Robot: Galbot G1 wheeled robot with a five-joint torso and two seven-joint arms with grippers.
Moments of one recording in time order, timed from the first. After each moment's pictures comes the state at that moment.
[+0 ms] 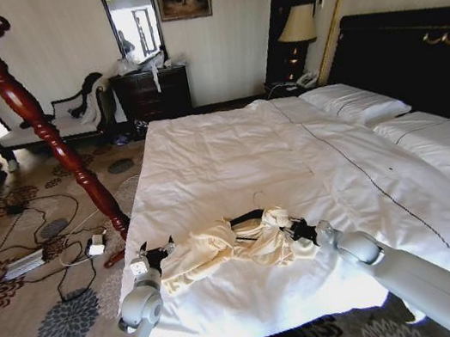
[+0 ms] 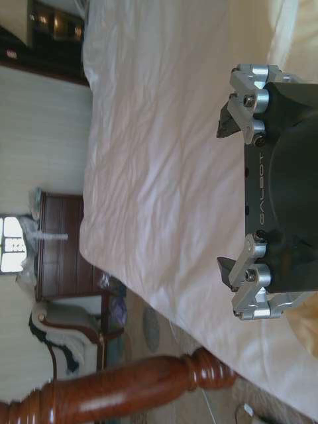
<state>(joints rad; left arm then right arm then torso) 1.23 -0.97 -0.25 -1.95 -0.68 0.26 -0.43 -1.07 0.66 0.13 1.67 0.23 0.04 -0.22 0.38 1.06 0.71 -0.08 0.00</state>
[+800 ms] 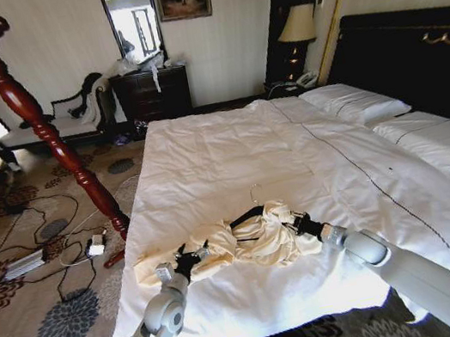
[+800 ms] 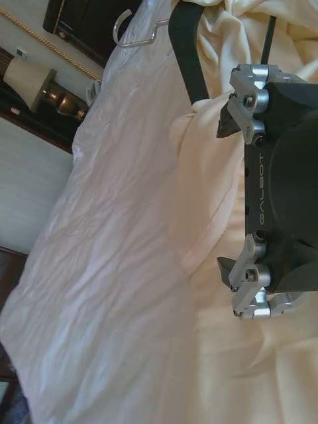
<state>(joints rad) 1.24 -1.06 -0.10 -1.97 -0.90 0.22 -0.36 -1.08 0.66 0.18 1.69 0.08 0.14 -0.24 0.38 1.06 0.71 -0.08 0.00</state>
